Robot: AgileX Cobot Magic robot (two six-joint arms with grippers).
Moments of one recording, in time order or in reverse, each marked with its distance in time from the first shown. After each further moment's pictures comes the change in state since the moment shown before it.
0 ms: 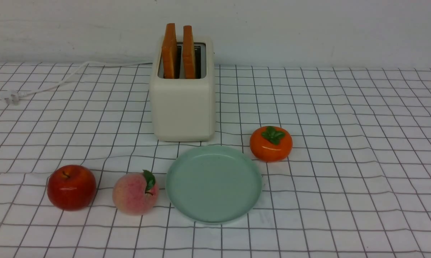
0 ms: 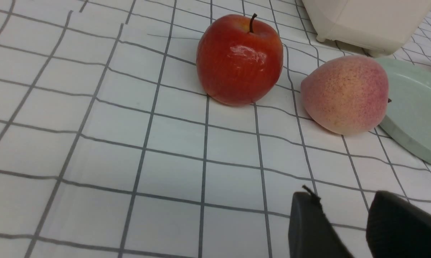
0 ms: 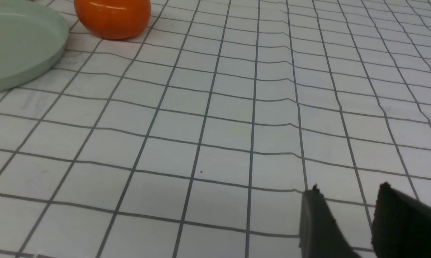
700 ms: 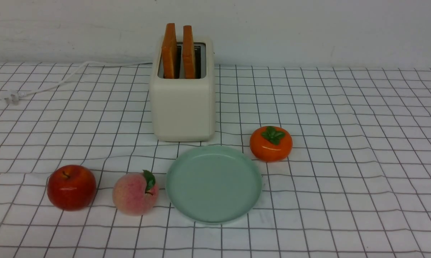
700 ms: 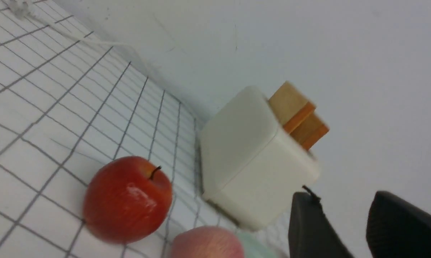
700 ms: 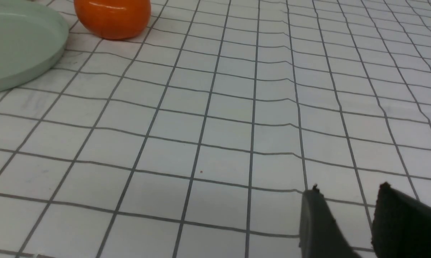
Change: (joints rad) right arm 0.000 0.000 0.000 0.000 0.000 0.000; left arm 0.000 0.000 0.000 -0.506 -0.429 -0.004
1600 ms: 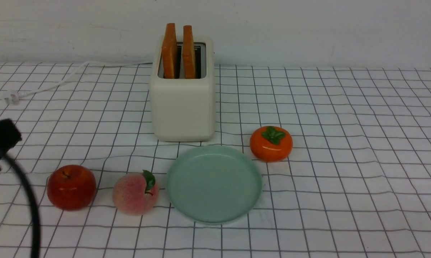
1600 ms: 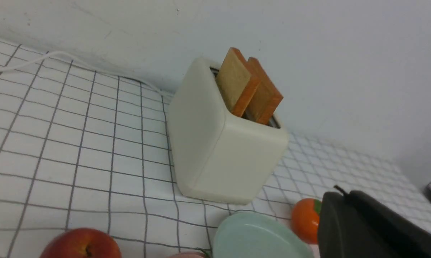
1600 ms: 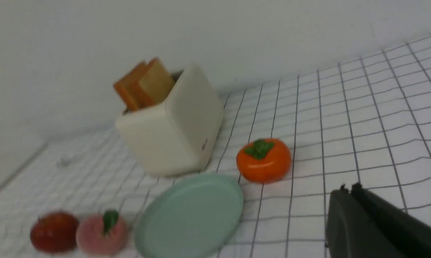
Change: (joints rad) right arm 0.042 0.224 -0.478 0.455 0.171 -0.021; left arm 0.000 0.633 -0.582 -0.197 0.279 0.606
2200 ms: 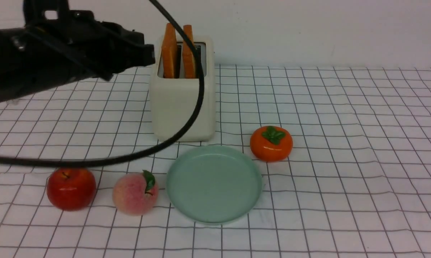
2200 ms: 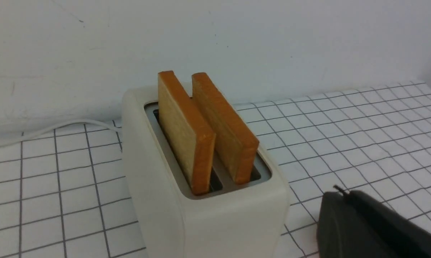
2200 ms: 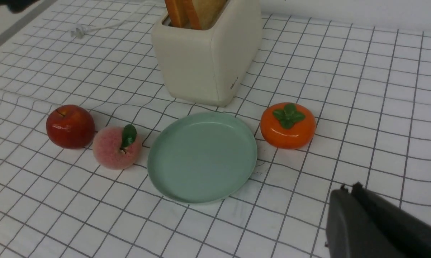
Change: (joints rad) right arm 0.001 0.460 -0.524 0.013 0.324 -0.184; left arm -0.243 0.725 -0.531 0.006 -0.141 0.285
